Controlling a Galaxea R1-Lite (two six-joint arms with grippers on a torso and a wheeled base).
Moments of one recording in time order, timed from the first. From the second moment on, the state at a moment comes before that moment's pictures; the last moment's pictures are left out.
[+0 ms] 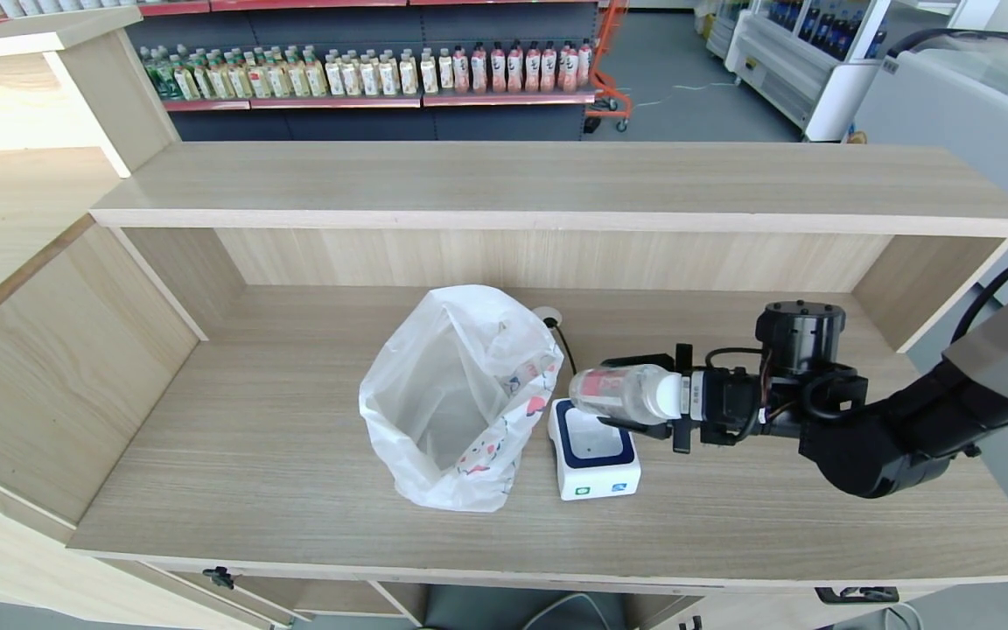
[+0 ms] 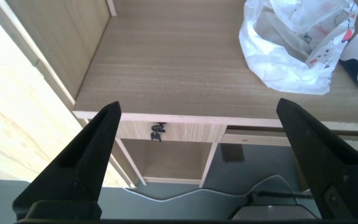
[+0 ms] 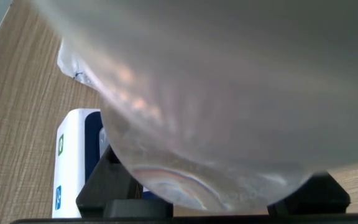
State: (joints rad) left arm 0.00 0.00 0.00 0.00 0.00 0.00; right arm 0.28 2.09 -0.89 -0.95 0.93 -1.15
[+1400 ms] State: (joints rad) left arm 0.00 0.00 0.00 0.00 0.00 0.00; right arm 0.34 1.66 -0.80 -0.88 0.25 -0.04
